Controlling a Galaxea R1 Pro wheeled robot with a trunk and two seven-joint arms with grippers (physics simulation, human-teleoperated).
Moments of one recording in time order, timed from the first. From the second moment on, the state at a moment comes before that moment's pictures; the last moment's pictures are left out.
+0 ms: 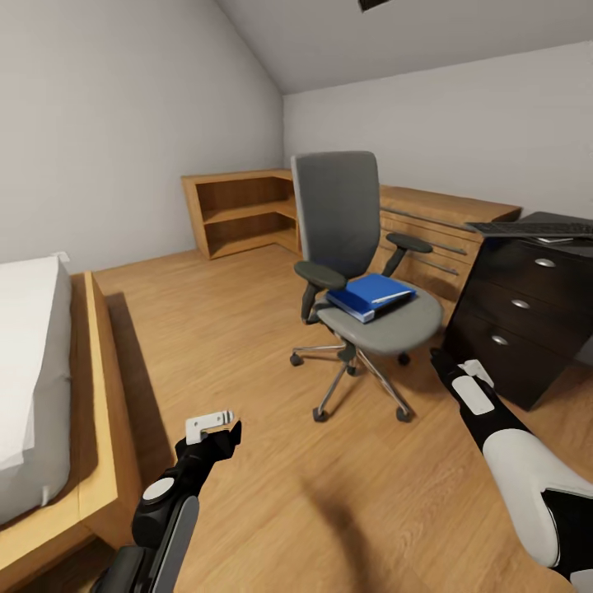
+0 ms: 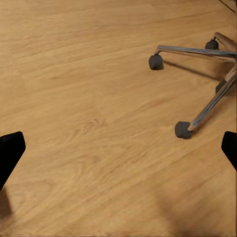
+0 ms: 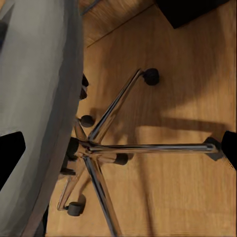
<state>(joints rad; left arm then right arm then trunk) -0.18 -0.14 -0.09 -1.61 0.16 0.53 0.22 -0.96 -0.18 -0.15 -0.46 -0.93 0.04 -0.17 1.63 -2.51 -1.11</state>
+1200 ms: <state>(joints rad) -0.18 -0.15 -0.09 -1.61 0.16 0.53 0.22 -0.95 -0.12 -0.15 -0.46 -0.93 0.10 -0.05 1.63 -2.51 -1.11</state>
